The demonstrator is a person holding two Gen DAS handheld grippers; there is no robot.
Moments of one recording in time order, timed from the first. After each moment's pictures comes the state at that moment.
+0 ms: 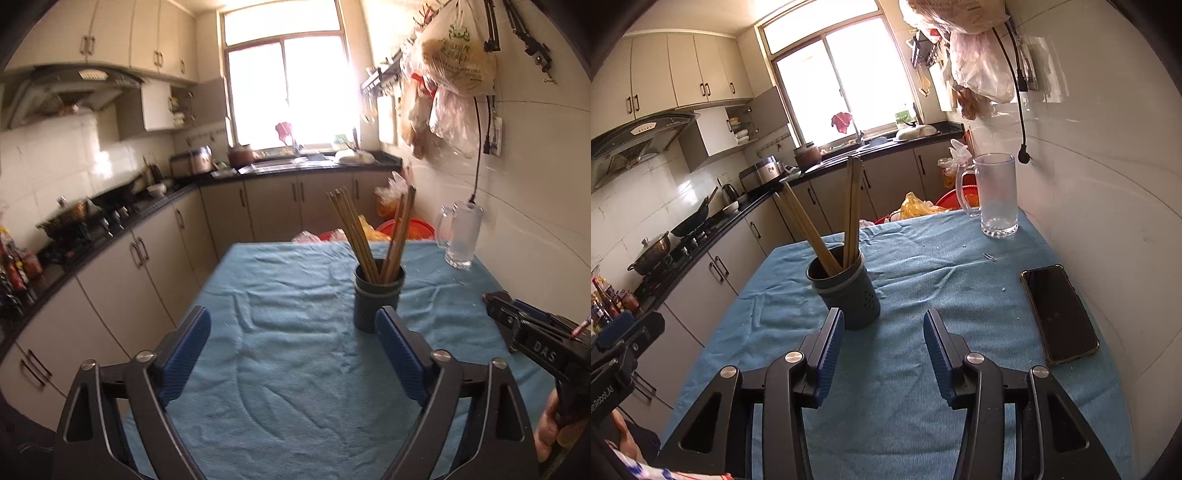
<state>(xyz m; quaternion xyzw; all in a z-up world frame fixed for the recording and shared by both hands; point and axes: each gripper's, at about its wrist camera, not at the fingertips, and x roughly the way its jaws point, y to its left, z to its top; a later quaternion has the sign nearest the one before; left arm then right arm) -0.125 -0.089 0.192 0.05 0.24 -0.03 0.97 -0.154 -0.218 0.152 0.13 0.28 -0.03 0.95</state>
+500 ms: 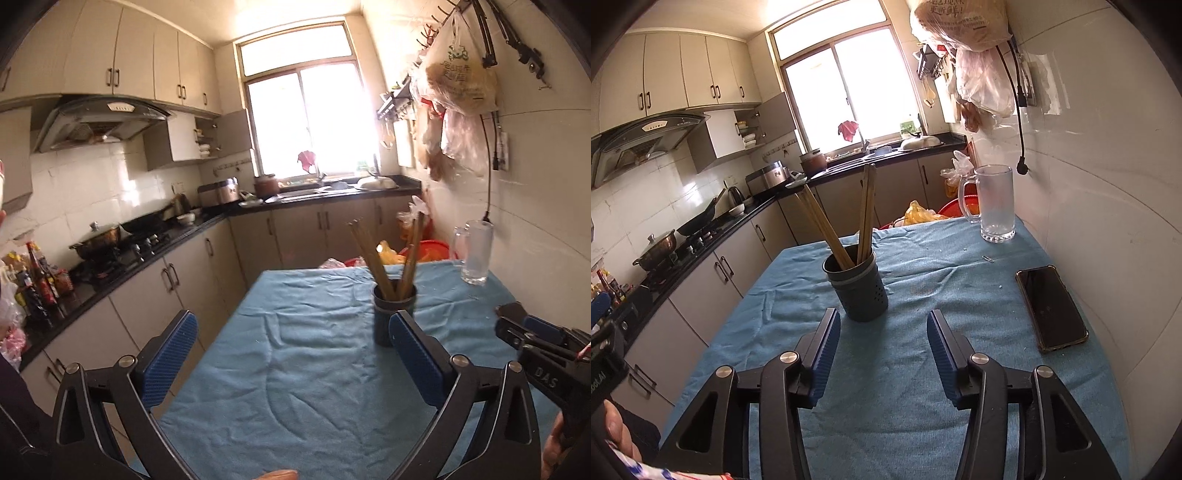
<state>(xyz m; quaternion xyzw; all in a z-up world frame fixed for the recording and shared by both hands) -0.166 -0.090 0.210 0.07 0.19 0.01 0.98 -0.189 -0.202 0.160 0.12 0.27 -0.03 0.96</state>
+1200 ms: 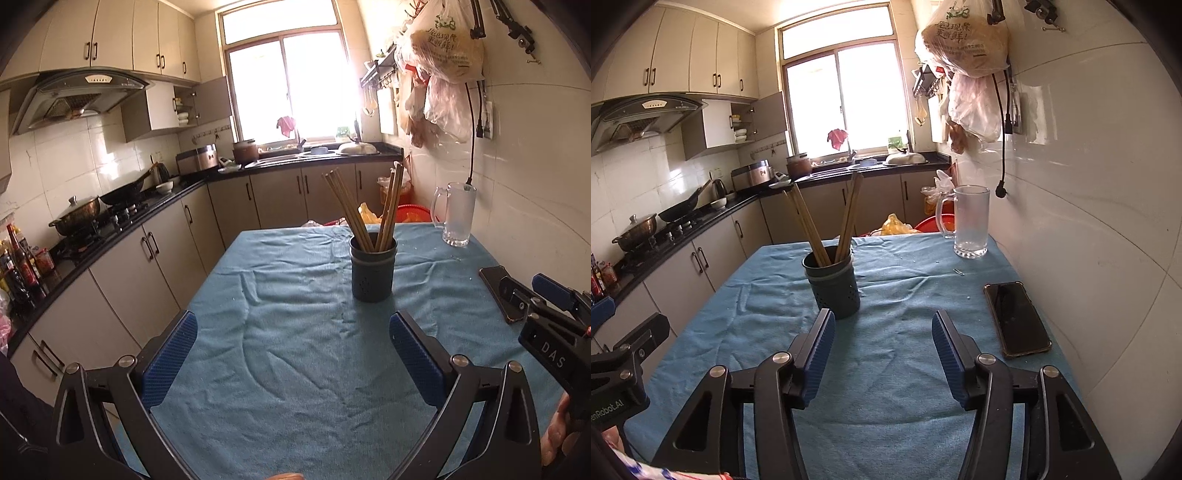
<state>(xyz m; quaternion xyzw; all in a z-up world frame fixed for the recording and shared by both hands) -0.169 -0.095 0.176 0.06 0.26 -0.02 0.96 -0.211 -0.196 0.161 0.06 0.25 -0.08 0.96</state>
